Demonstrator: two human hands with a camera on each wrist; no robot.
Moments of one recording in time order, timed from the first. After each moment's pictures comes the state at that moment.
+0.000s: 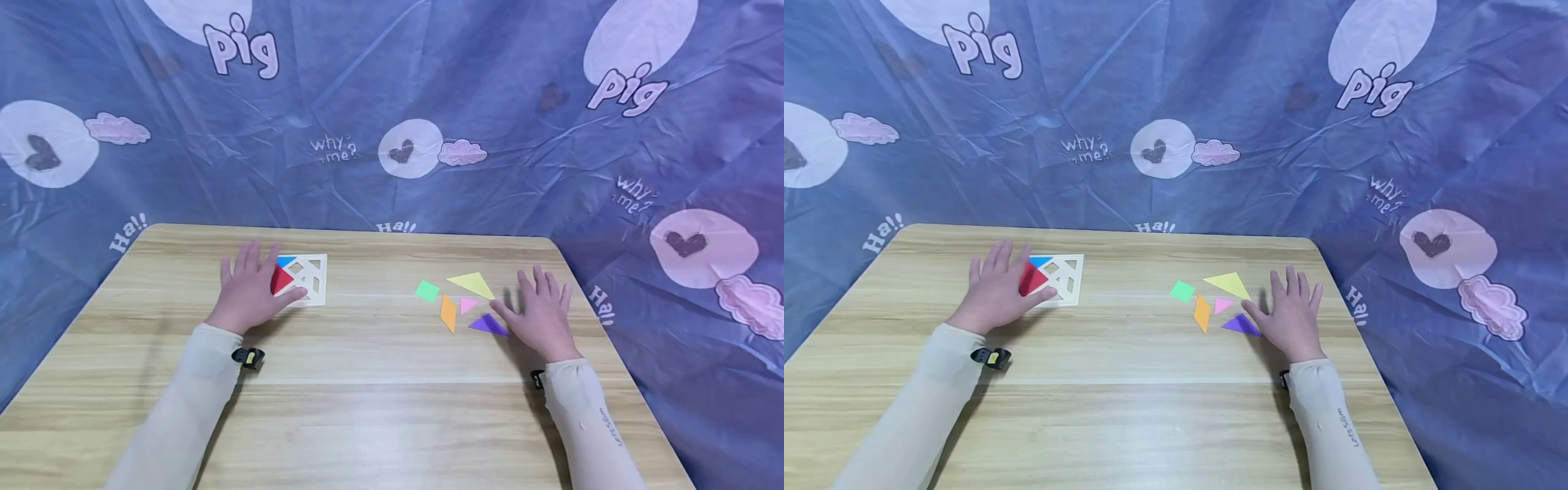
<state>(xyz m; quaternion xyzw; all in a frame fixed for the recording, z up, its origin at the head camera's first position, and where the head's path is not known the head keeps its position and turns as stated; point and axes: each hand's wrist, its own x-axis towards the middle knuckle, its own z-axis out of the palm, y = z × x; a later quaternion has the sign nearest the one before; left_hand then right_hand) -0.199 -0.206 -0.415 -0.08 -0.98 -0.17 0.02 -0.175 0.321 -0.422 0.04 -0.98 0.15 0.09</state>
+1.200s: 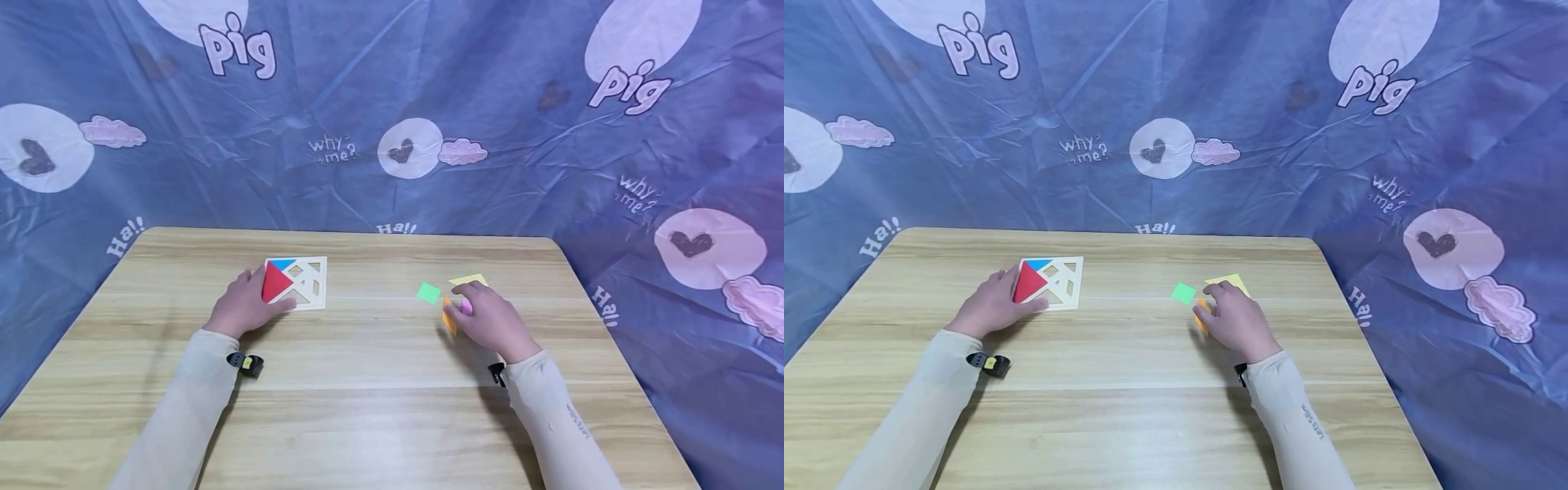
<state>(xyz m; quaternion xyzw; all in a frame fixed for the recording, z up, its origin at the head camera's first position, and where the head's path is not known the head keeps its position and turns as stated) -0.193 -0.212 -0.426 -0.02 -0.97 -0.23 -0.08 -0.172 0.232 -0.394 0.15 -0.97 0.19 0.01</state>
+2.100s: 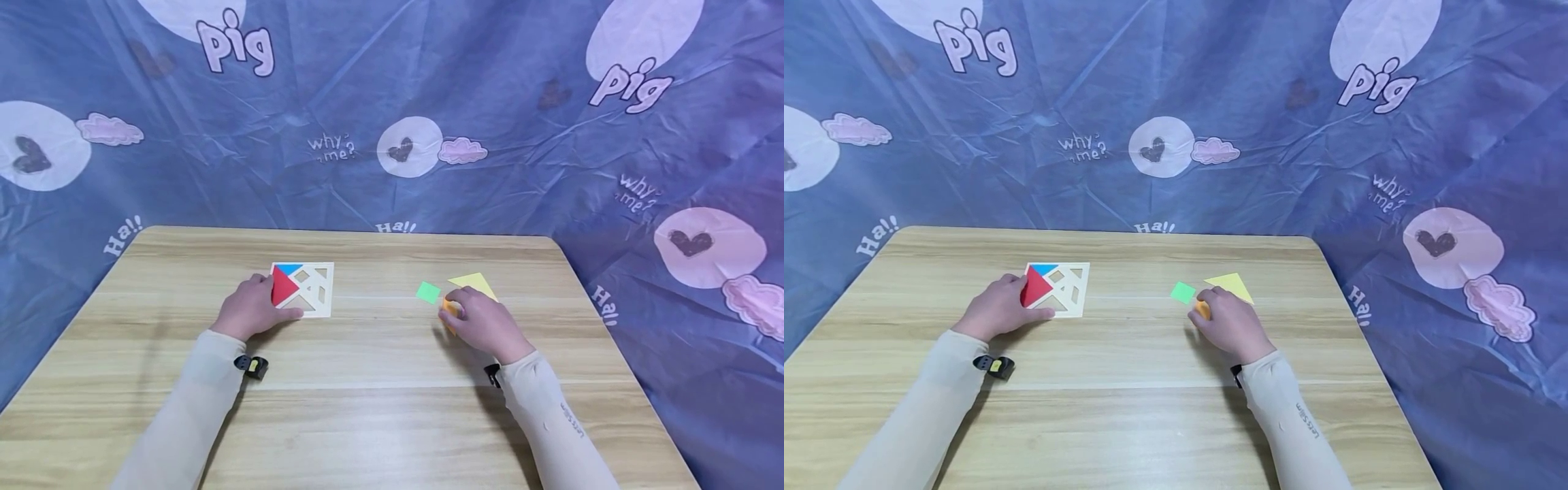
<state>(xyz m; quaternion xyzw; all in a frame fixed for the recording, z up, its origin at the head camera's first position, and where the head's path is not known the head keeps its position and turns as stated) -0.189 -0.196 -0.428 -0.04 -0.98 -0.19 -0.07 -0.169 0.226 -0.401 0.17 -0.97 0.17 0.01</state>
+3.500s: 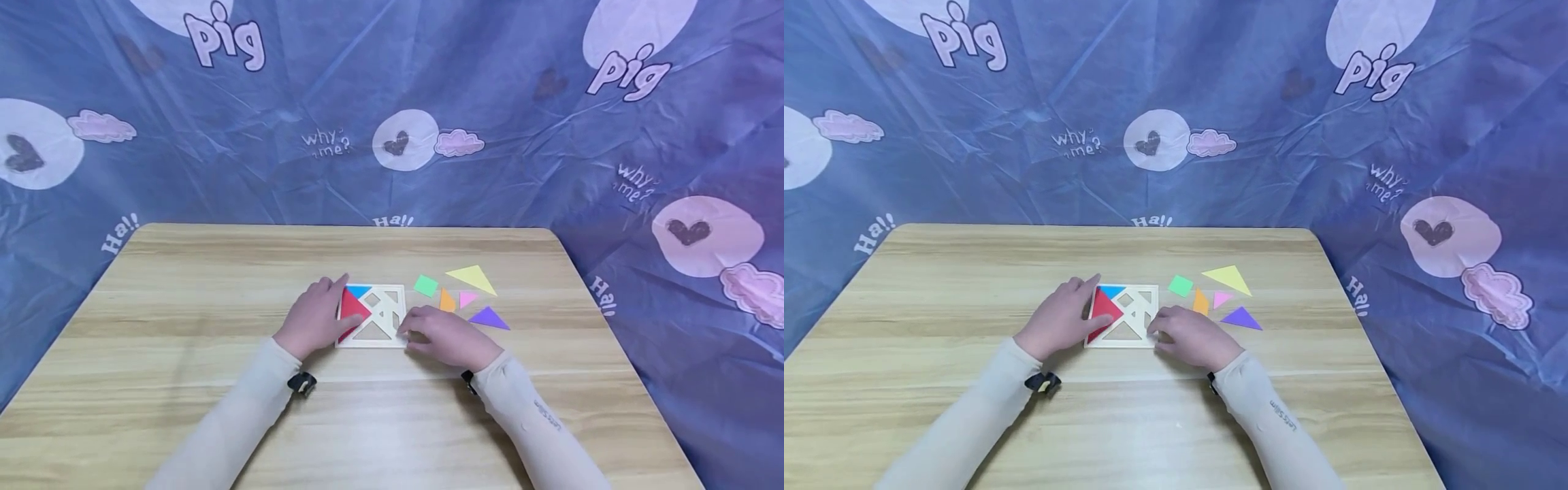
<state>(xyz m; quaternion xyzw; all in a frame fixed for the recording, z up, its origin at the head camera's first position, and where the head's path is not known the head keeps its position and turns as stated) -0.171 -0.089 -0.426 -0.15 -0.97 -0.19 -0.04 -0.156 0.183 -0.417 0.41 -0.89 0.18 -0.05</state>
